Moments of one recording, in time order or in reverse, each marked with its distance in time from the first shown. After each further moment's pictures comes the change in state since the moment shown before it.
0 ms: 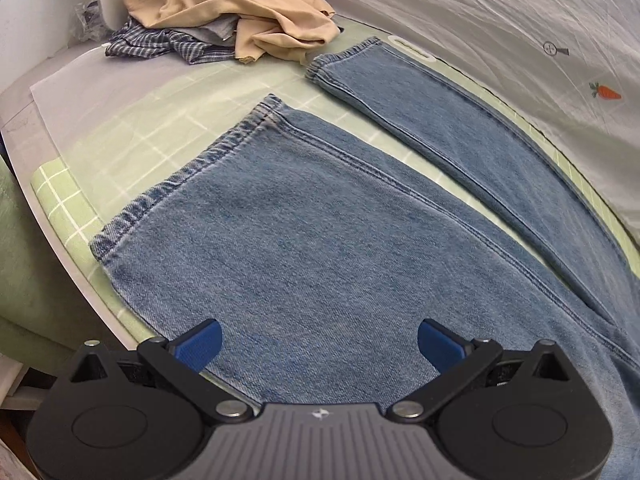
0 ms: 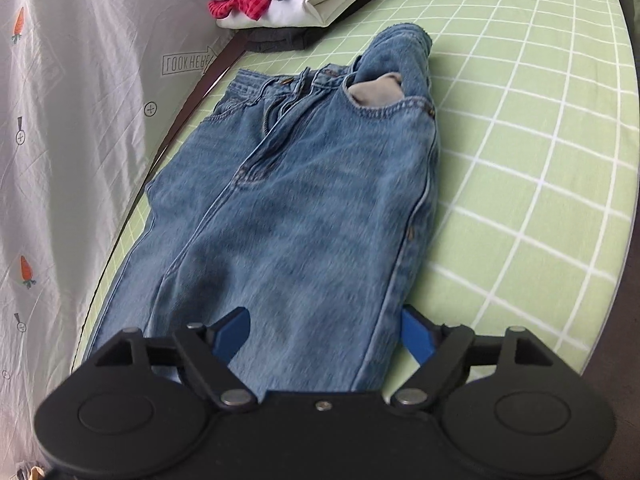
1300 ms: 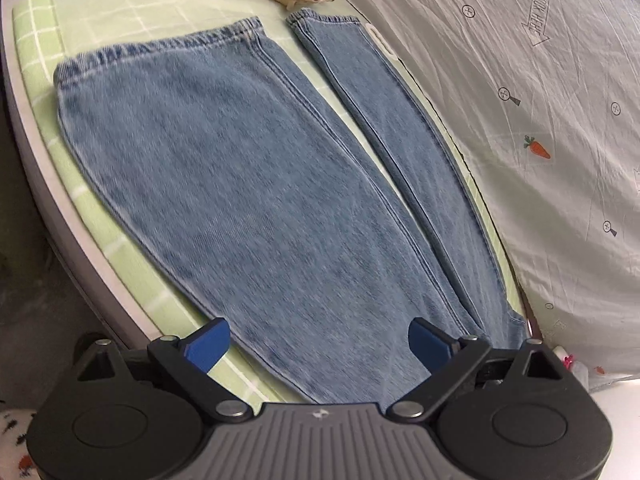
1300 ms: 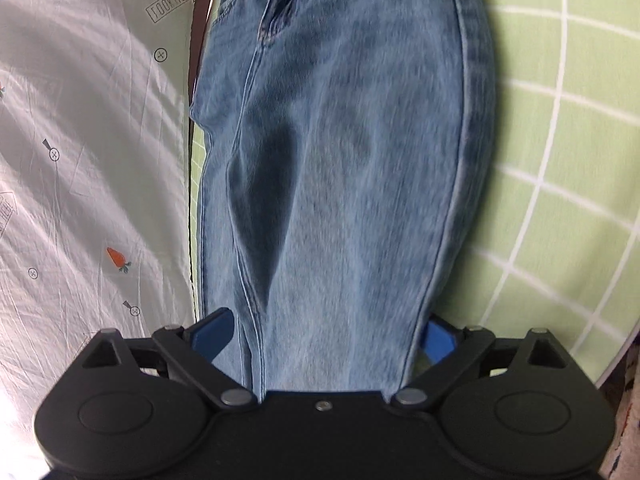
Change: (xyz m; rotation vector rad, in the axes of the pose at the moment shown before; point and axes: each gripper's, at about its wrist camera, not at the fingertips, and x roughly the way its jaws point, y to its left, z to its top) left arm -0.006 -0.012 -0.068 -0.284 0.095 -0.398; right arm 0.025 0.002 -0.041 0.360 0.364 0.322
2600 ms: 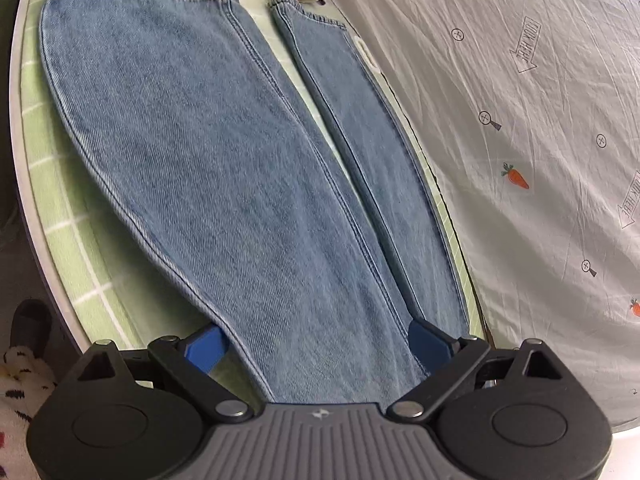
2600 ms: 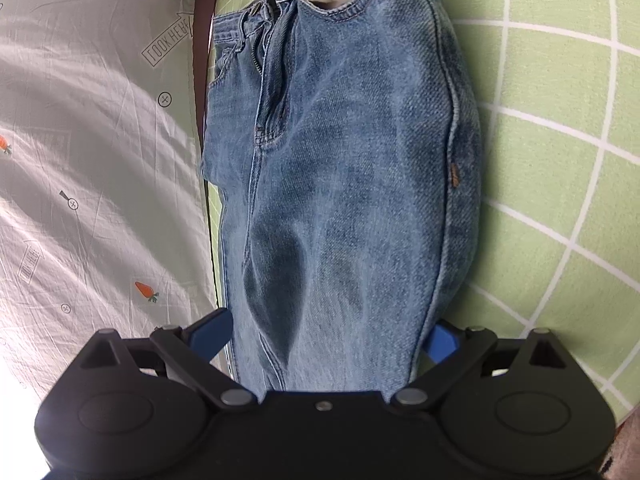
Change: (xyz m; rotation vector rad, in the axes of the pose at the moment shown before) left arm 0.019 -0.058 -0.019 -0.142 -0.137 -0.040; right arm -0.018 -0.019 0.083 0.049 0.040 0.077
